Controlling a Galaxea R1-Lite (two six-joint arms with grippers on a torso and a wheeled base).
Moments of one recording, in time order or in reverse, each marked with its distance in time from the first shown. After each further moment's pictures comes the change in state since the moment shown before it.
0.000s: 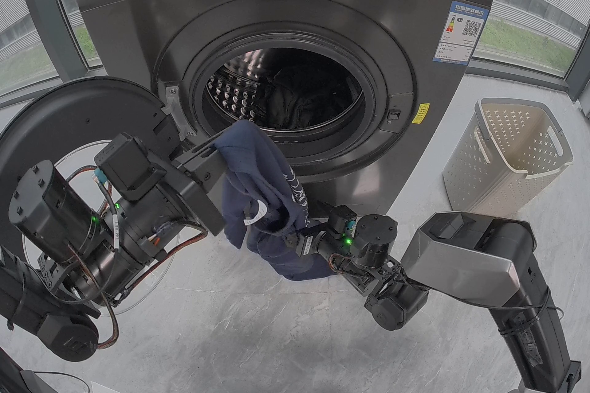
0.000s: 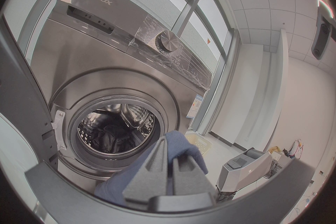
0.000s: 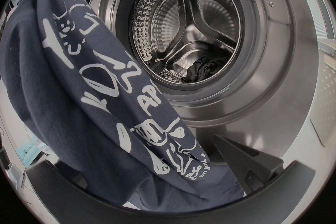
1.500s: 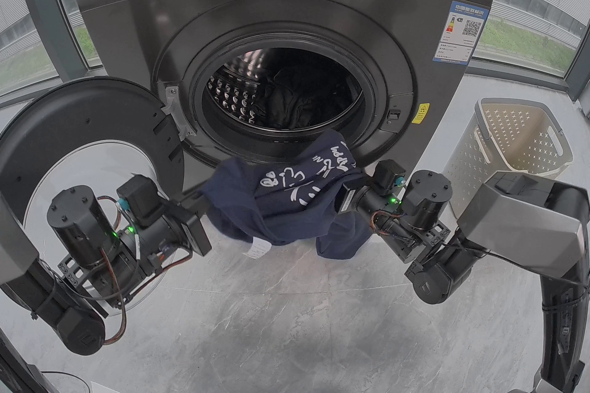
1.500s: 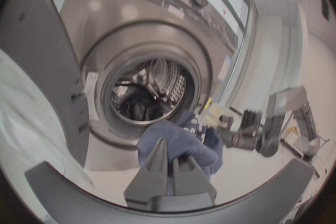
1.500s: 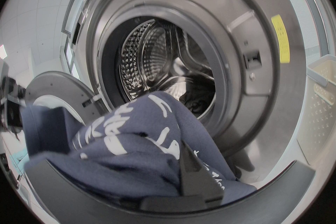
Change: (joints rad) left arm 0.169 0.142 0.098 0.000 -0.013 0.072; right arm -0.093 -0.247 0.150 -0.016 0.012 0.018
